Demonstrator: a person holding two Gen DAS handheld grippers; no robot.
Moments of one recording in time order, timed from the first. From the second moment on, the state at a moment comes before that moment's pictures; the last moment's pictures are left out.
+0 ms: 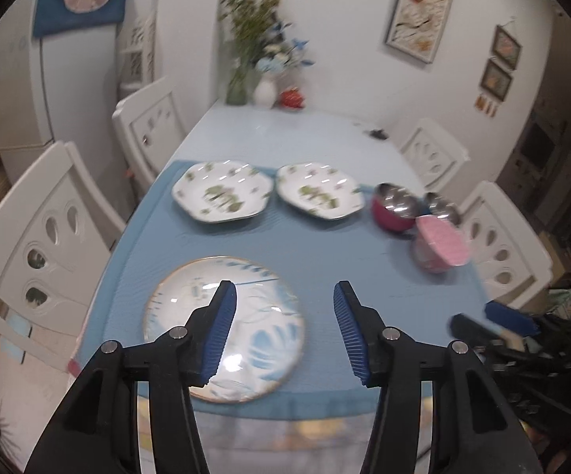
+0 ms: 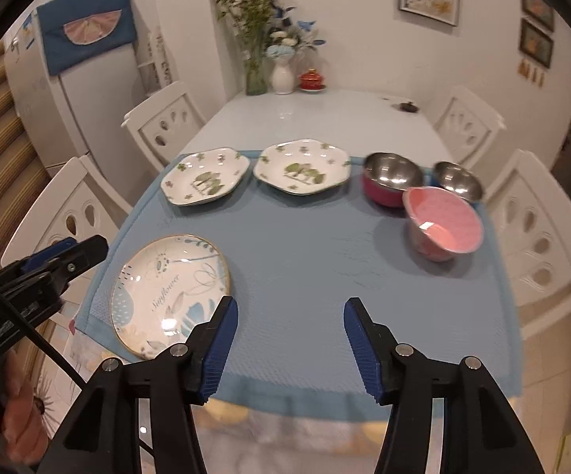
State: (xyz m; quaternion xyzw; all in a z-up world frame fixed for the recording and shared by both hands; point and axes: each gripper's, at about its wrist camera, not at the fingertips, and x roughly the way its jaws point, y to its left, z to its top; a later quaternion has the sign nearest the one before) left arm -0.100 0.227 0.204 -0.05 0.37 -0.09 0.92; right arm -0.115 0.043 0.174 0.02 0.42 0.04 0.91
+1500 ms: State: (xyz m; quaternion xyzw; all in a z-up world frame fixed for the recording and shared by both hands) left arm 0.022 0.313 0.192 -0.02 0.39 -0.05 0.92; right arm 0.007 0.085 0.158 0.10 0.46 0.02 0.88
